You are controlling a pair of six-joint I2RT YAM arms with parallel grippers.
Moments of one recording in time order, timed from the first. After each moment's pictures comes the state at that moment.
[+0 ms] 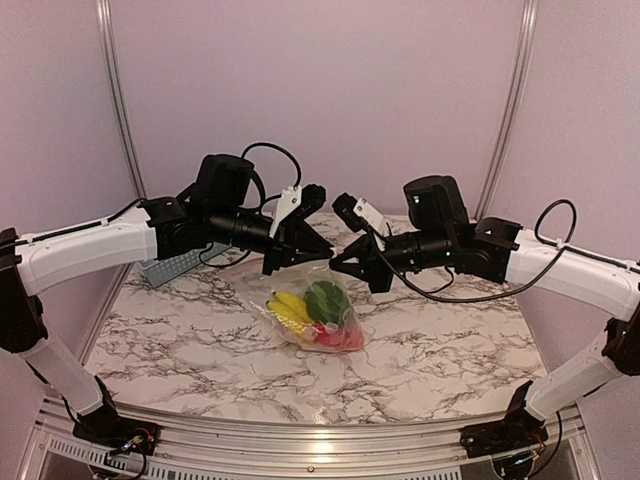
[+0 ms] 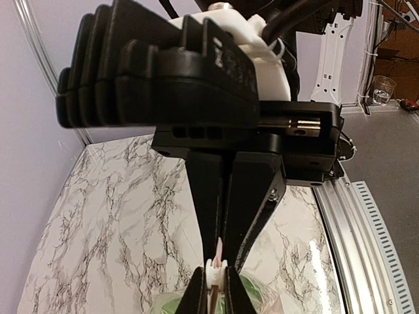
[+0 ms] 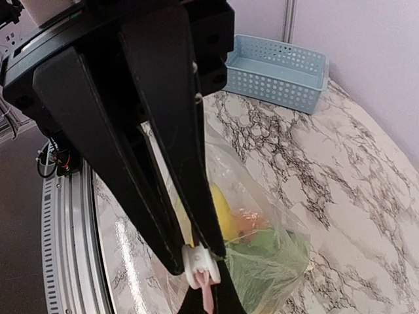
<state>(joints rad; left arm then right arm) -0.85 1.58 1.38 -0.21 0.63 0.42 0.87 1.37 1.19 -0.31 -0.37 -0.10</state>
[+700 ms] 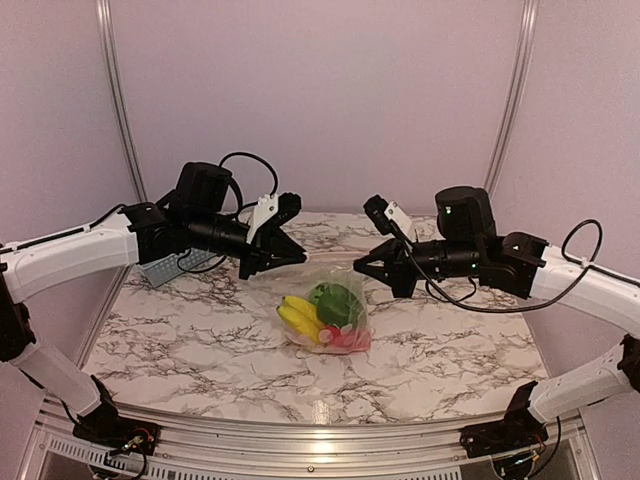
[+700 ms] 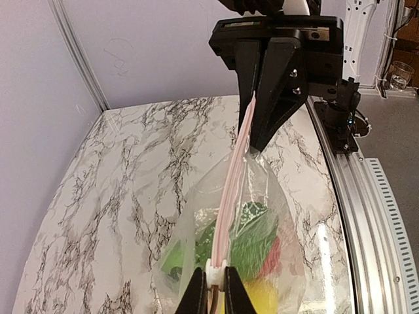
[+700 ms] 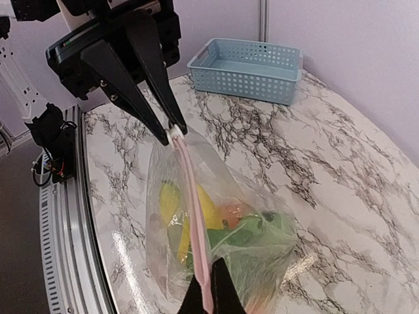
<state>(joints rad) -0.78 1.49 1.27 -0.27 0.58 0.45 0.82 1.22 1.05 -0.28 -0.33 -0.04</state>
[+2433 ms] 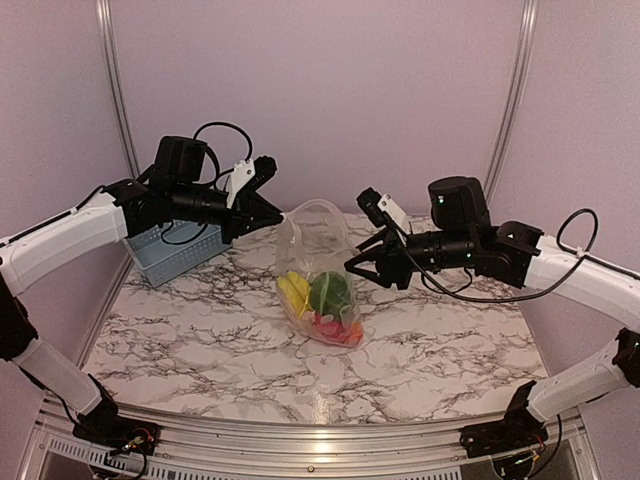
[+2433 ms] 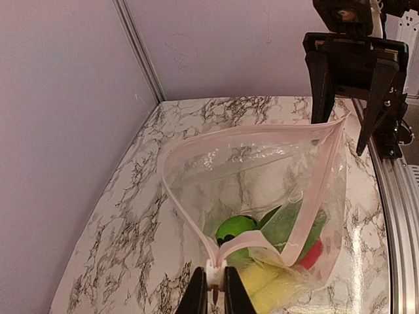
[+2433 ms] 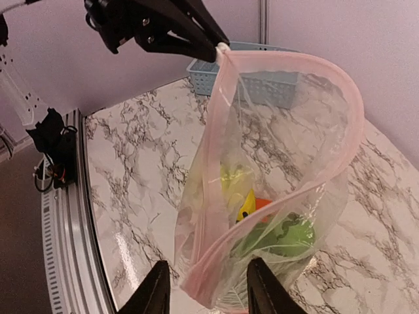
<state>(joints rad) -0.63 1.49 1.38 -0.34 0.55 0.49 0.80 1.26 1.12 -0.28 -0.35 -0.05</state>
